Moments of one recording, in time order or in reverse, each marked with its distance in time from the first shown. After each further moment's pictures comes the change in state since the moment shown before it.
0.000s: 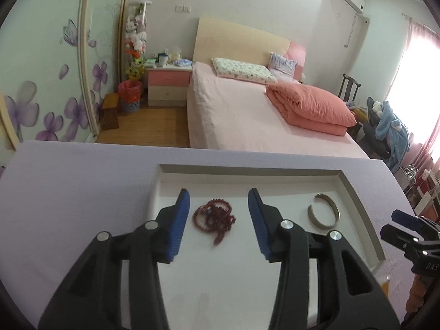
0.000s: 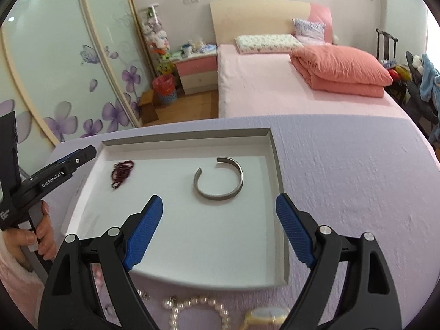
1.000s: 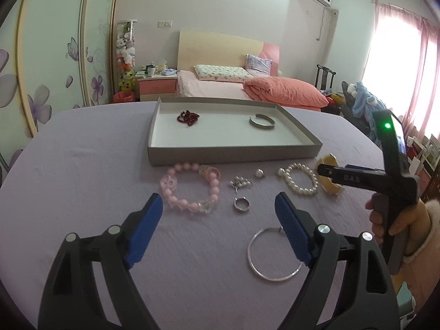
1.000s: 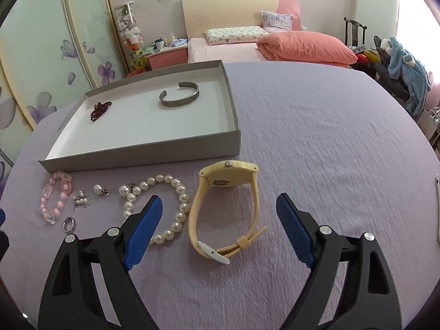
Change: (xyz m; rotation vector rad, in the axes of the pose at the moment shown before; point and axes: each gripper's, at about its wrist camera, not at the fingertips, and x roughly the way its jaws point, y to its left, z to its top) left arm -0.169 -0.041 -0.179 0.109 -0.042 -0.041; right arm -0.026 -0.019 -0.125 0.068 0.020 -0.148
